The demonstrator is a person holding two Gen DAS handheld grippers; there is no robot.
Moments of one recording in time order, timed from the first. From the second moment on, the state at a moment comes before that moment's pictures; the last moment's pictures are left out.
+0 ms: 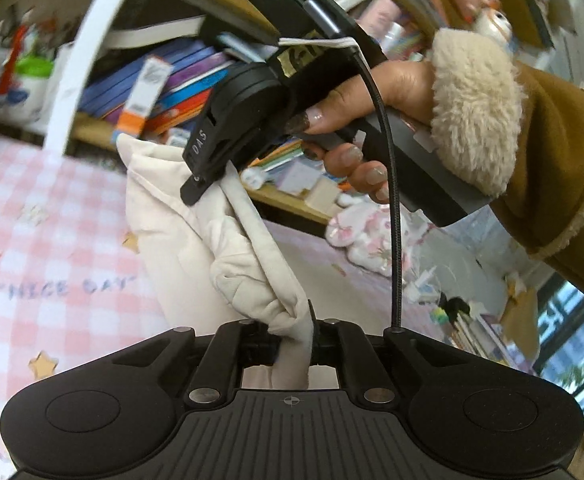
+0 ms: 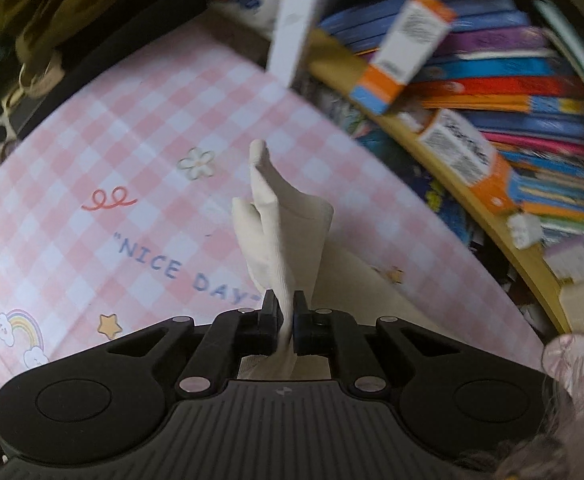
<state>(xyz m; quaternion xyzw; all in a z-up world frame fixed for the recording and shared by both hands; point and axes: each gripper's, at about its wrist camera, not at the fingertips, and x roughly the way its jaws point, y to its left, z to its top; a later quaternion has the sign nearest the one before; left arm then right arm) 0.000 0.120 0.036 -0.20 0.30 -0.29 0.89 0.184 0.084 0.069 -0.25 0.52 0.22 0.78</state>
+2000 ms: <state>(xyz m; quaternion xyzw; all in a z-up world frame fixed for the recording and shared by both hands) -0.061 -0.226 -0.026 0.21 0.36 -0.24 0.88 0.185 -0.354 -0.058 0.19 0.51 0.20 0.81</state>
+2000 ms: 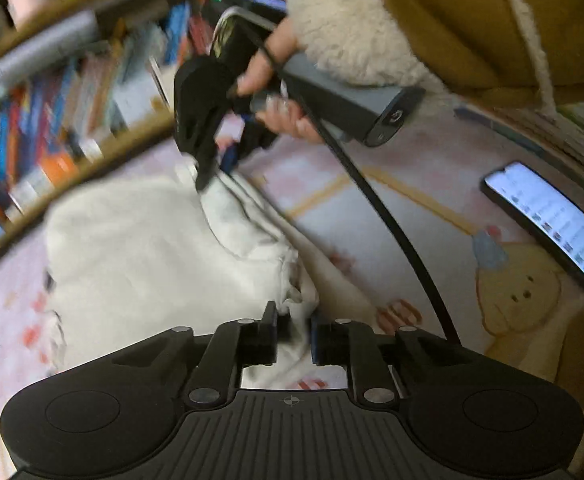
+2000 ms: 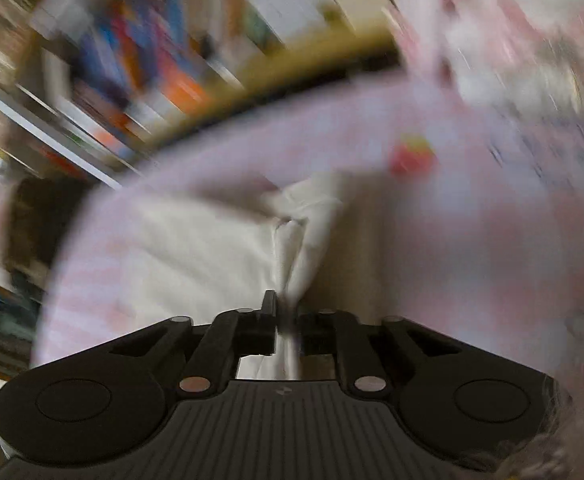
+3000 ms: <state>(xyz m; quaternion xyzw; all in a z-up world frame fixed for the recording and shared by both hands) -0.060 -0.064 -0.037 -0.09 0.40 -0.06 0.91 -0.008 -0.356 -0.054 0.18 0.53 0.22 0.80</state>
